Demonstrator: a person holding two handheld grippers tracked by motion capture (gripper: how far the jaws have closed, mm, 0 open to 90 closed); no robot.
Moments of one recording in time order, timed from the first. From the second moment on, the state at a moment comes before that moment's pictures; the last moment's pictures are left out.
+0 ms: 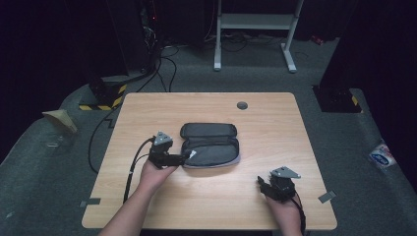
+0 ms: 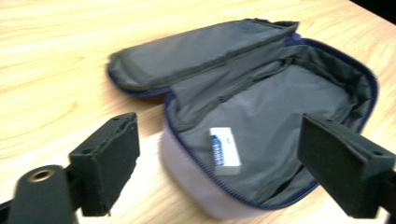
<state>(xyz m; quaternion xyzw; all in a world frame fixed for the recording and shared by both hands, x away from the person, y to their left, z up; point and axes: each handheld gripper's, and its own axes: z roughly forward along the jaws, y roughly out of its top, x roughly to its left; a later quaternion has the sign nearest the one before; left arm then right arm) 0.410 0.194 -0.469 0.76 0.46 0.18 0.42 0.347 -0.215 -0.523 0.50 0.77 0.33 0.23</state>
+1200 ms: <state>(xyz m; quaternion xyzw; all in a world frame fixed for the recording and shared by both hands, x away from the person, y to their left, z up) 0.349 0.276 -0.527 0.81 0.47 0.18 0.31 0.347 -0.215 -0.523 0.50 0.77 0.33 0.23</state>
